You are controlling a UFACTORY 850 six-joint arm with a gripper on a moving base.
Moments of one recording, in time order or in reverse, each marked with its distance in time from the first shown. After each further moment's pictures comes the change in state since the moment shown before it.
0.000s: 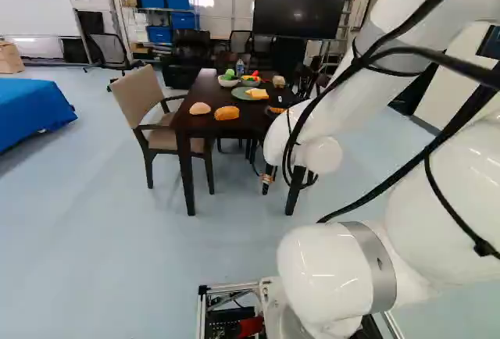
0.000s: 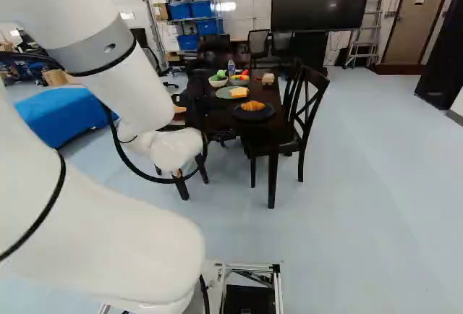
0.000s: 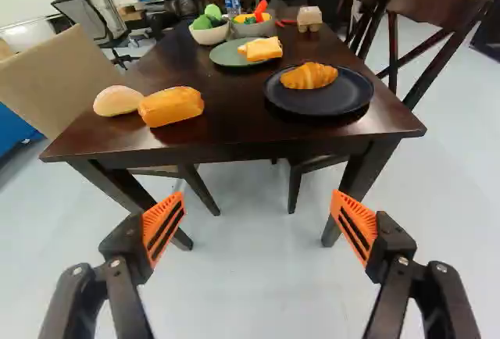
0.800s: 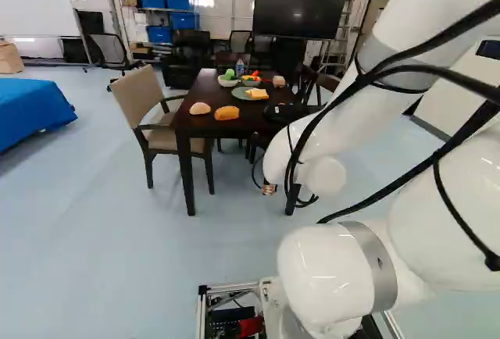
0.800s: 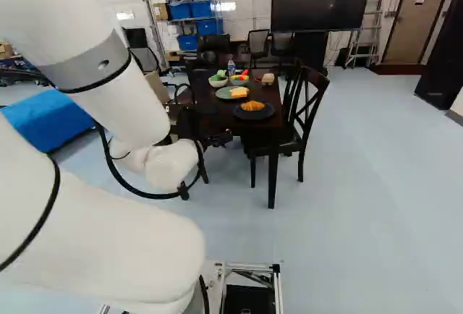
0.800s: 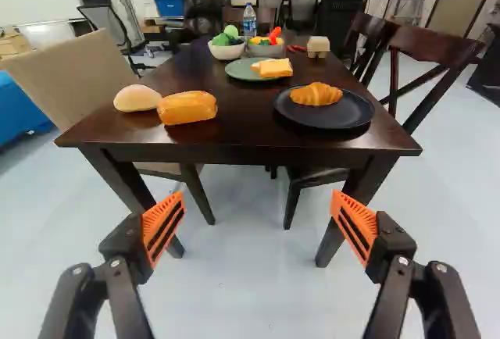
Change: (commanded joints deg) arm 1.2 1.7 4.6 -0.1 7.4 -3.9
